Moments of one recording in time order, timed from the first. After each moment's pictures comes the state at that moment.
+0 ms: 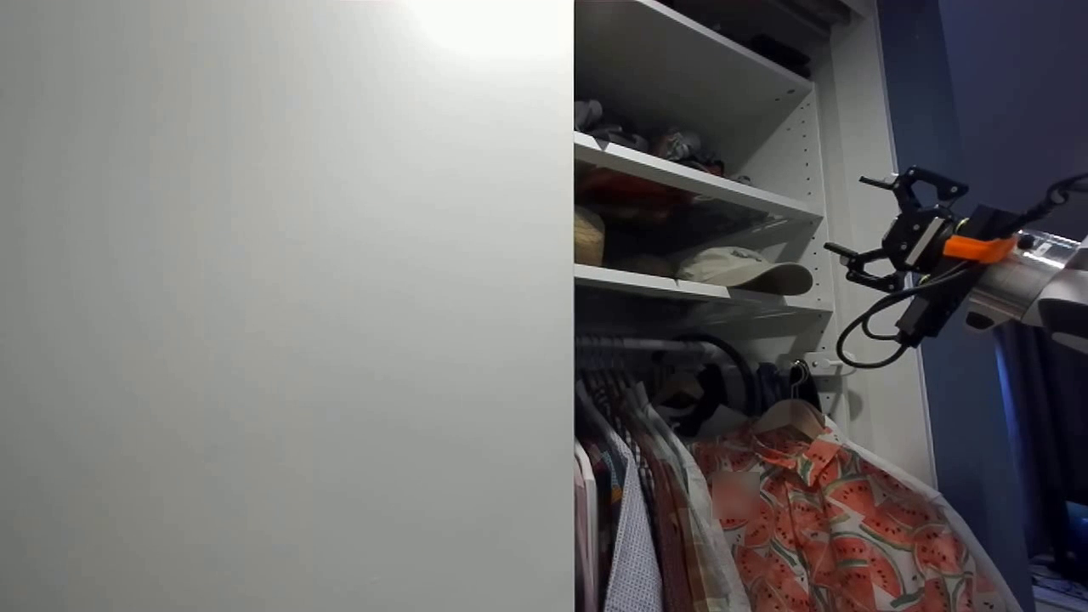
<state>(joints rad) 0.59 -0.86 -0.14 -1.78 1.37 3.29 -0.28</state>
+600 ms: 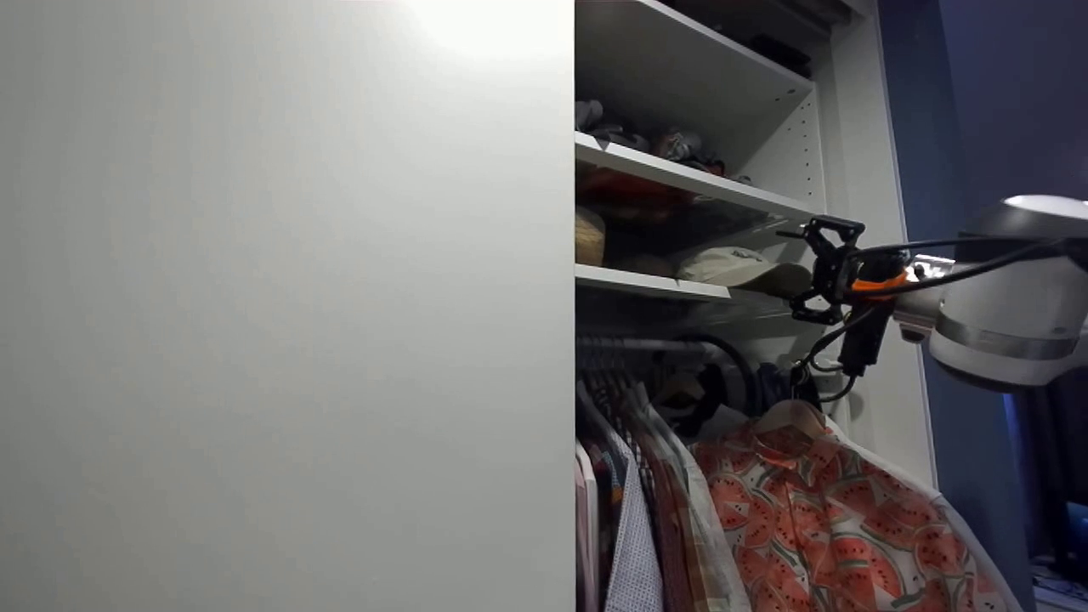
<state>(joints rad) 0.21 -0.69 -0.11 -1.79 1.16 2.99 0.04</state>
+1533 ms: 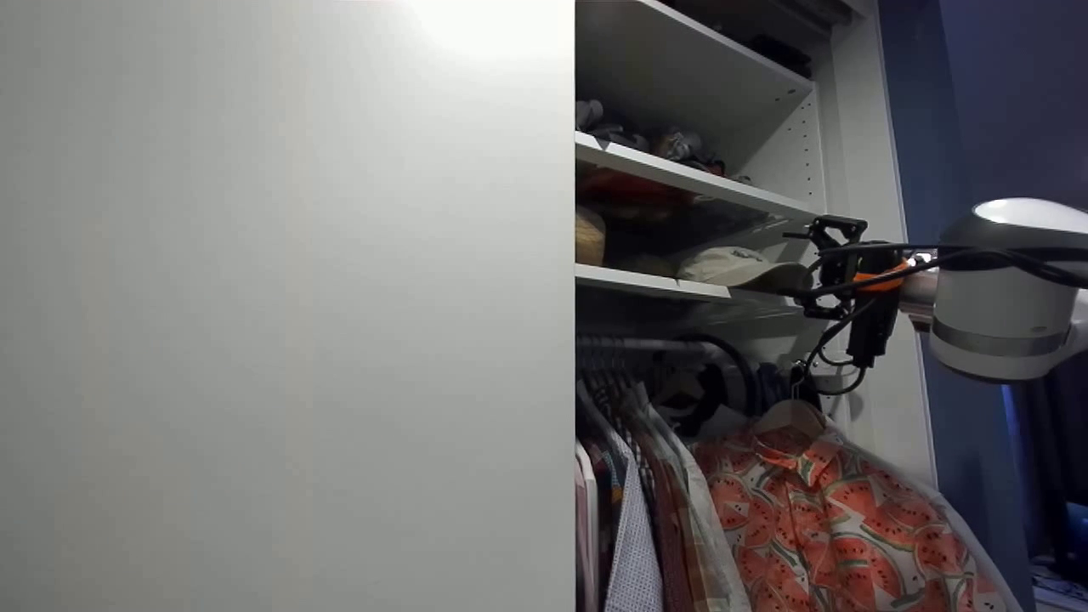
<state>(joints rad) 0.05 -0.64 -0.09 -1.75 1.05 2.92 0.19</state>
